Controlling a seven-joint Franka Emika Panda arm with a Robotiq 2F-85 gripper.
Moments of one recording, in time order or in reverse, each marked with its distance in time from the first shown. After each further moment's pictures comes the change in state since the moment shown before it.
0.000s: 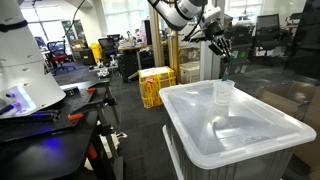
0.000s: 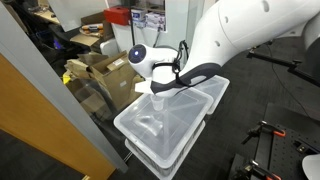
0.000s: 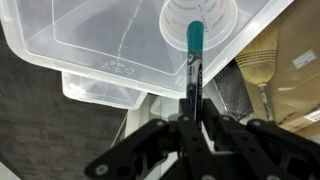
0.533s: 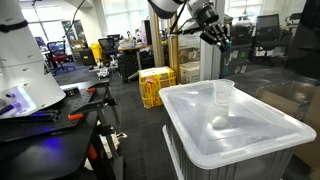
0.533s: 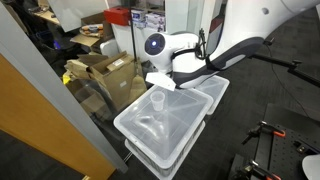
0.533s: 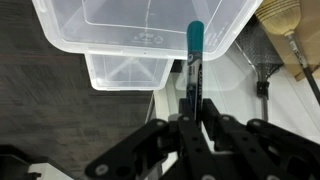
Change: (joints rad) arm 0.018 -0.257 -0.034 -0.296 -0.260 0.018 0.366
